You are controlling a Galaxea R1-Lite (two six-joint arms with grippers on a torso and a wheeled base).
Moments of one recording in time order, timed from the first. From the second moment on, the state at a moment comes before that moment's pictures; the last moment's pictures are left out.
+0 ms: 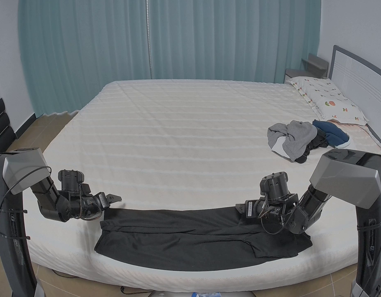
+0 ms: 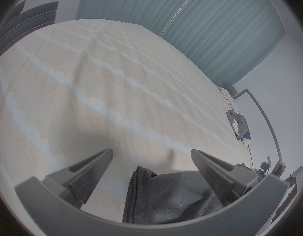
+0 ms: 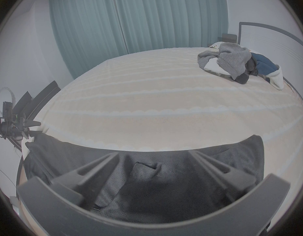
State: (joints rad) left arm 0.06 2.36 -0.83 -0.77 -0.35 -0.44; right arm 0.43 2.37 -0.90 -0.82 -0.18 0.30
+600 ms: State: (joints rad) left arm 0.06 2.36 -0.83 -0.77 -0.35 -0.44; right arm 0.43 2.40 -0.95 -0.83 -0.18 0.30
